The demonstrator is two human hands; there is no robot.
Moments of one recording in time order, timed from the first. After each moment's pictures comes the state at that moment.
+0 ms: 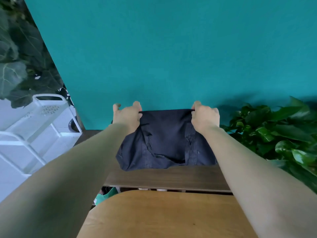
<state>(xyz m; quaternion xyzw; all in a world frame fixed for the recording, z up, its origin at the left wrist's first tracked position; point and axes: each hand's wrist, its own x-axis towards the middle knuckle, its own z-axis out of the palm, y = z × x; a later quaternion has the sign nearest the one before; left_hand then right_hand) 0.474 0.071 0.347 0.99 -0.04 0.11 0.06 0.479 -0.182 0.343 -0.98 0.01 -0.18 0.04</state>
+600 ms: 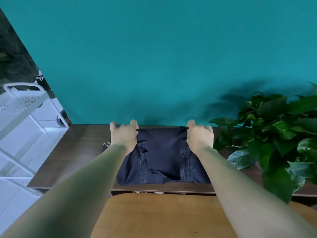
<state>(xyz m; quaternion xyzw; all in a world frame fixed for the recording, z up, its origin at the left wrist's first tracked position) 0.512 0.063 0.219 1.00 -0.01 0.06 0.02 0.512 -0.186 0.213 -0.99 0.01 -0.12 0.00</state>
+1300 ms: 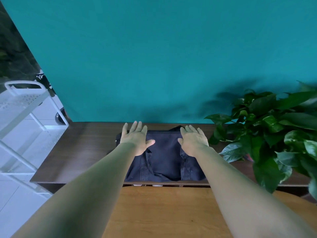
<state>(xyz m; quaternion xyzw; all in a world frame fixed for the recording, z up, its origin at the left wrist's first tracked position) 0.485 0.037 0.225 0.99 -0.07 -0.12 -0.04 0.476 -0.177 0.221 -1.00 -0.04 0.07 -0.01</state>
